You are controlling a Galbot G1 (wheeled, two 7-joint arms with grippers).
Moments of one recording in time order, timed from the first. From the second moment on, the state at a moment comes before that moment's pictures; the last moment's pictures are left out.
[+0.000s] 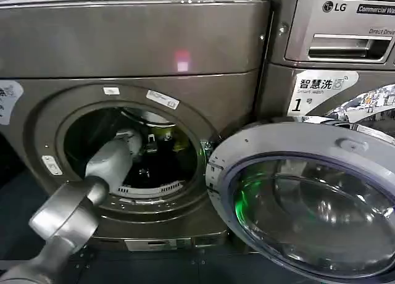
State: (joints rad) left arm -0.13 -1.39 0.34 -0.24 0.58 0.13 1.01; right arm -1.79 0.96 2.41 2.00 0.80 0.05 -0.06
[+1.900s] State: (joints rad) left arm 0.28 -1.37 -0.23 -0.91 -0.12 0.12 0.07; right arm -1.74 0.93 2.32 2.01 0.77 0.05 -0.05
